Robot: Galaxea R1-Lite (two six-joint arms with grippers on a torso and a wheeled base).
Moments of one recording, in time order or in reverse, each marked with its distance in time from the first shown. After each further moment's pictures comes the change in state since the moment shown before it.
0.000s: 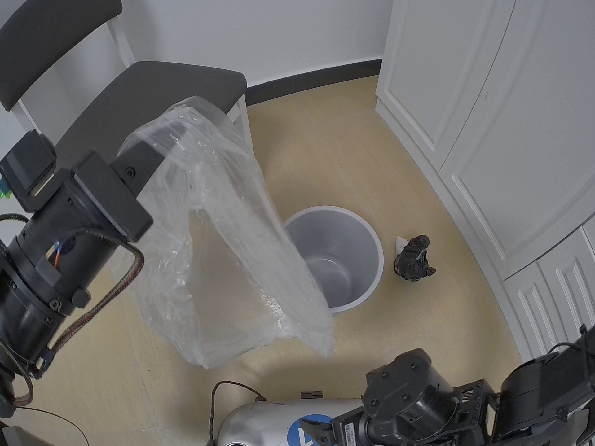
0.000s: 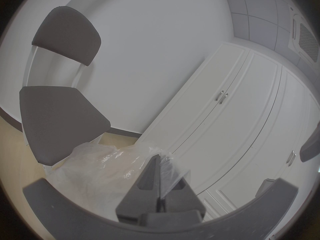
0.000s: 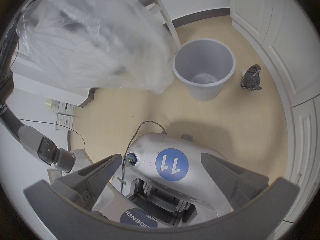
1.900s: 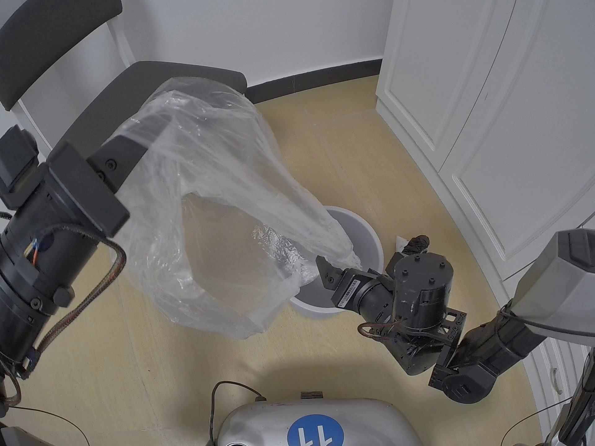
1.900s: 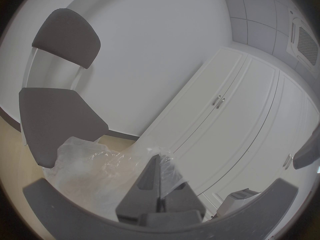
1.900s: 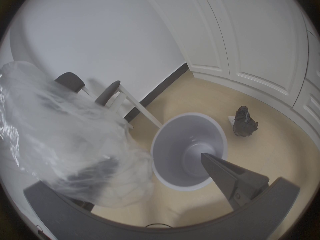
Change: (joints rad) left arm -0.011 -0.037 0.002 -0.002 -0.001 0.000; right arm -0.321 0.286 -0.079 -0.866 -0.217 -0.049
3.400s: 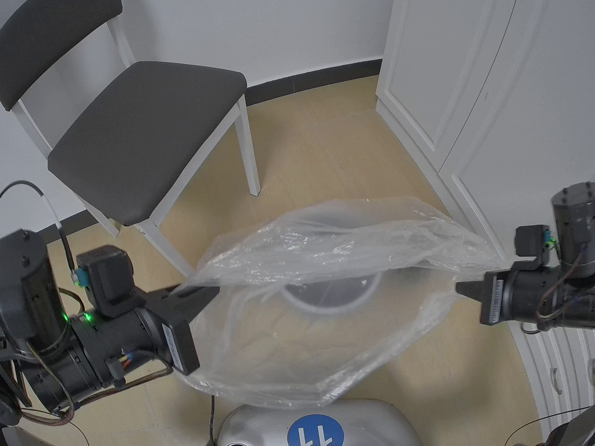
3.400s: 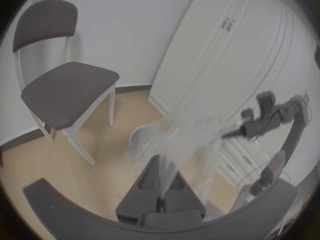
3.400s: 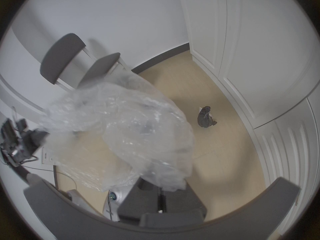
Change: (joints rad) left arm 0.016 0.031 0.068 0.501 -0.038 0.116; right arm -0.136 -0.734 -0.066 1.223 0.265 -0.175
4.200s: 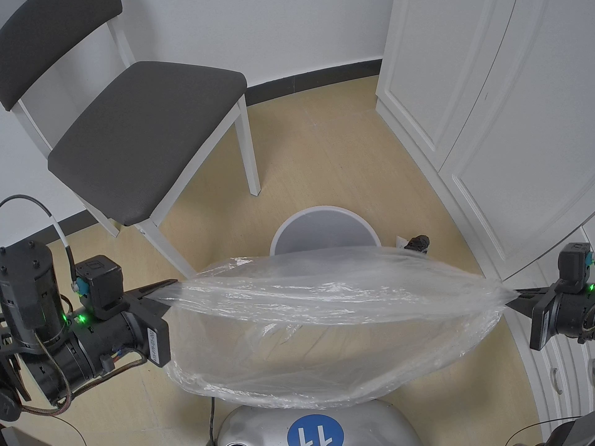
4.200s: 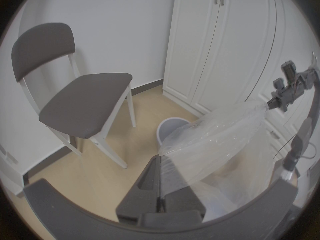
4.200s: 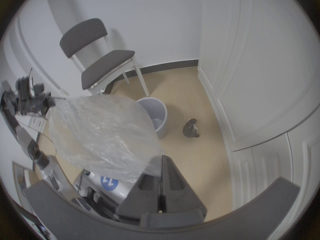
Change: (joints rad) left arm 0.133 -0.014 0.064 0.028 0.048 0.239; right arm -0.123 -0.228 0.132 0.060 0.034 -0.401
